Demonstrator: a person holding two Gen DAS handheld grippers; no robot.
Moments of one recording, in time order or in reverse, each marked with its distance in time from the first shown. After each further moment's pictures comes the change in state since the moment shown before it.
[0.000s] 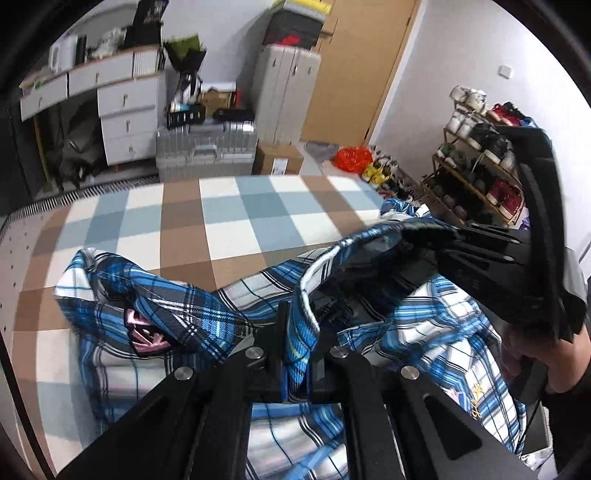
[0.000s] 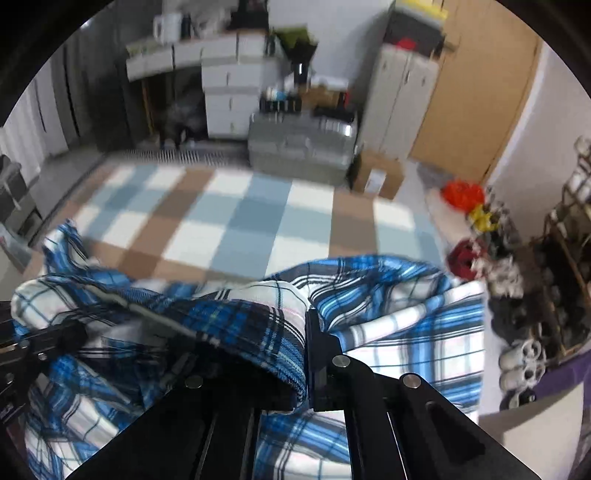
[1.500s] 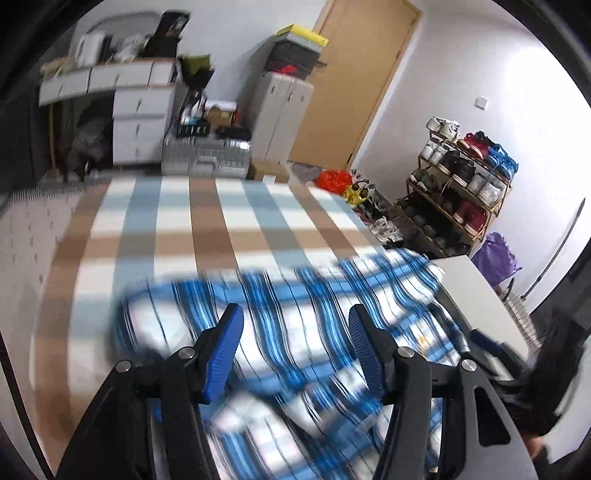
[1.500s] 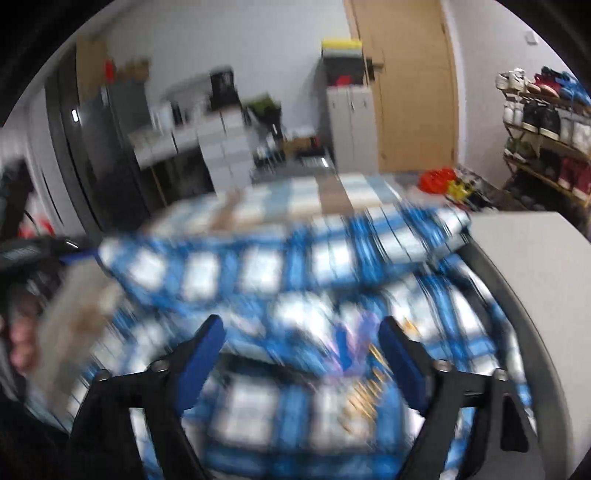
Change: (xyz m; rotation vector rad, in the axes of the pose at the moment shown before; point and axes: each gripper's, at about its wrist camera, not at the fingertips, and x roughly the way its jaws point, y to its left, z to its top) left arm -0.110 0.029 -0.032 -0.051 -0.103 -0.063; right arm -0.175 0.022 -0.181 0.322 -0.236 0.128
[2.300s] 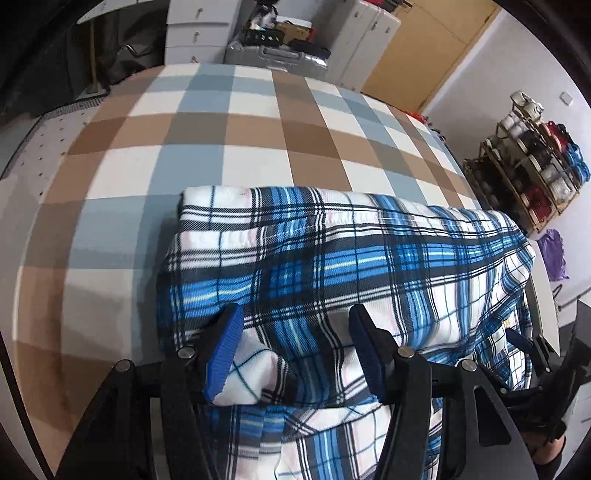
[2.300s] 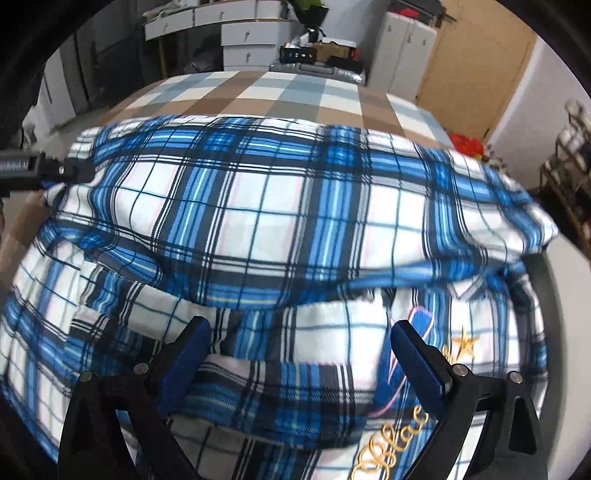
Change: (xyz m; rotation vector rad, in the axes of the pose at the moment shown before) left arm 0.059 0.063 -0.060 -0.198 0.318 0.160; right arm 0.119 0.014 -0.035 -0.258 0.456 -0.126
